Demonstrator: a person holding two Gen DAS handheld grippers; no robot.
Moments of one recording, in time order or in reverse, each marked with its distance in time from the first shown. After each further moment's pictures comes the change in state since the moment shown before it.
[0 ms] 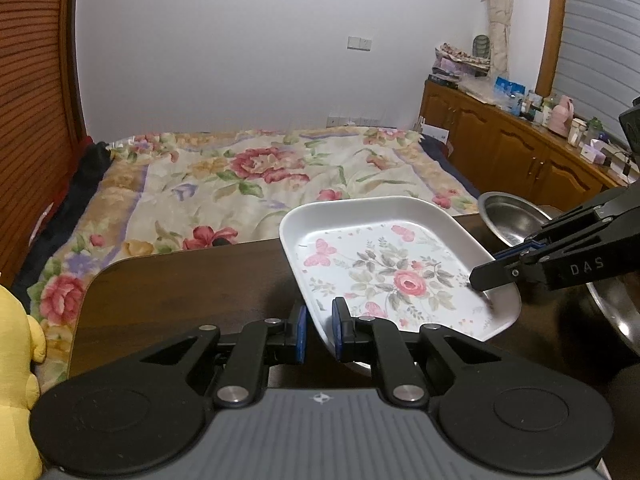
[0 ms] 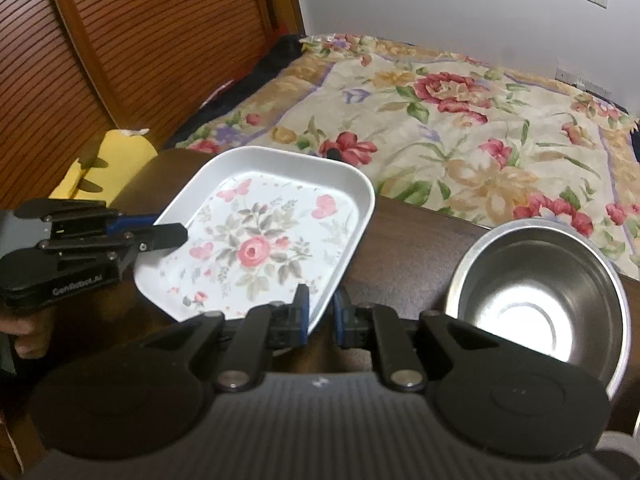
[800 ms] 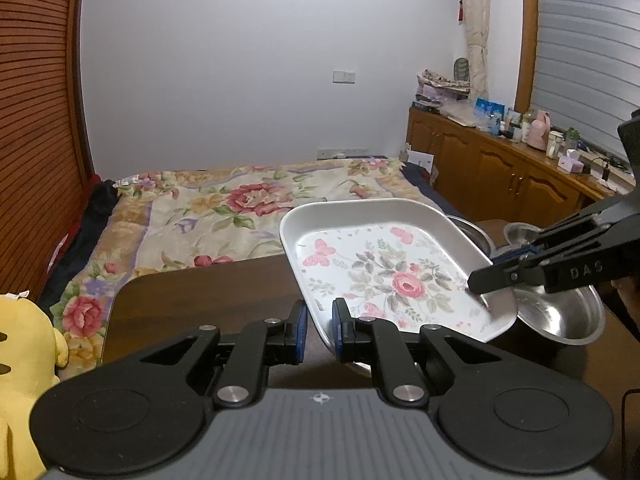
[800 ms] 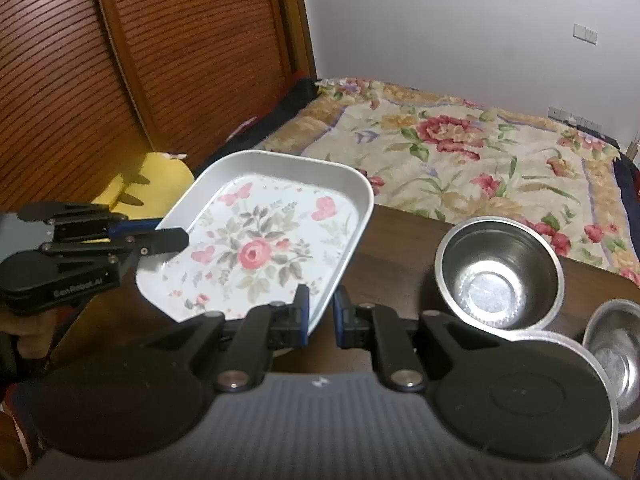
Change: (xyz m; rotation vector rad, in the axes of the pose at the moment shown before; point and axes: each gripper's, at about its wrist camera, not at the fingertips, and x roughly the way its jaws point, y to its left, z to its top) left arm -0.092 -0.044 -0.019 0.042 -0.097 0.002; right arm -0.087 0.021 -0.038 -0.028 -0.136 0.013
